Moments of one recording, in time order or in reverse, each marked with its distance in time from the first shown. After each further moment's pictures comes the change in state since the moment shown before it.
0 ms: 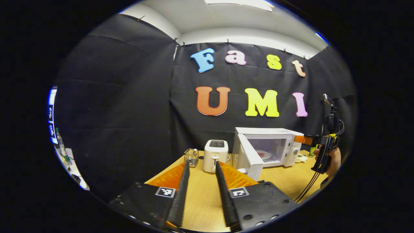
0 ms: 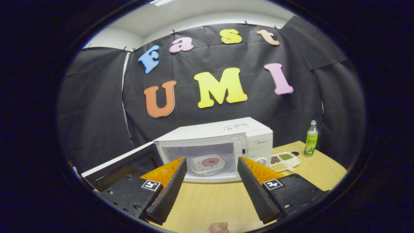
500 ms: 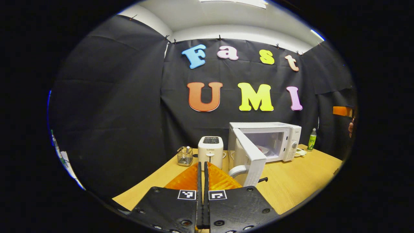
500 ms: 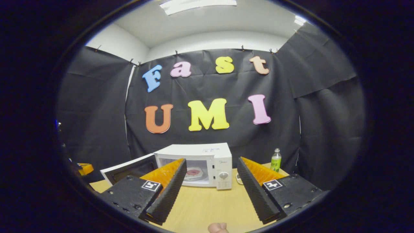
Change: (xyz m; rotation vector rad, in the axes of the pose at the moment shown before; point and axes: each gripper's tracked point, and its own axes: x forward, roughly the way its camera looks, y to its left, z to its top) left arm 0.036 -0.015 -0.032 0.010 0.035 -0.083; right arm -0.155 -0.062 0.078 -0.064 -0.141 -0.072
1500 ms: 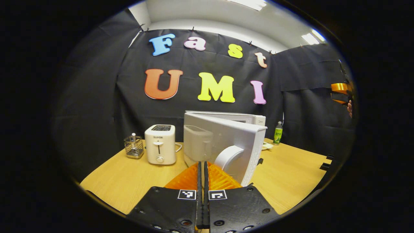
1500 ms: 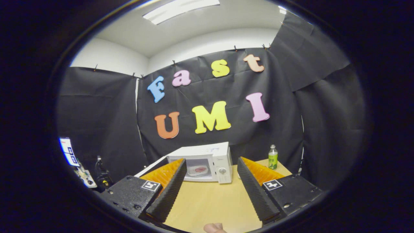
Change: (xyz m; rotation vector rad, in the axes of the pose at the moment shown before) left arm 0.037 -0.125 -0.047 -0.013 0.017 -0.388; right arm -0.090 -0.055 0.051 0.119 0.027 0.128
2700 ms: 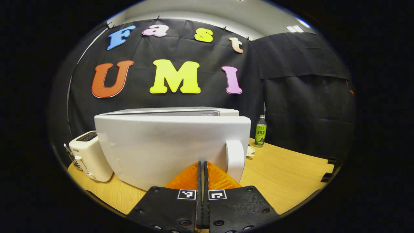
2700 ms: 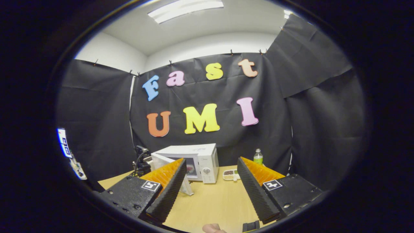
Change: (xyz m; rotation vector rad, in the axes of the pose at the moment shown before) left arm 0.199 -0.154 0.000 0.077 0.077 -0.168; right arm -0.026 -0.040 -0.007 -0.067 -0.015 -0.058
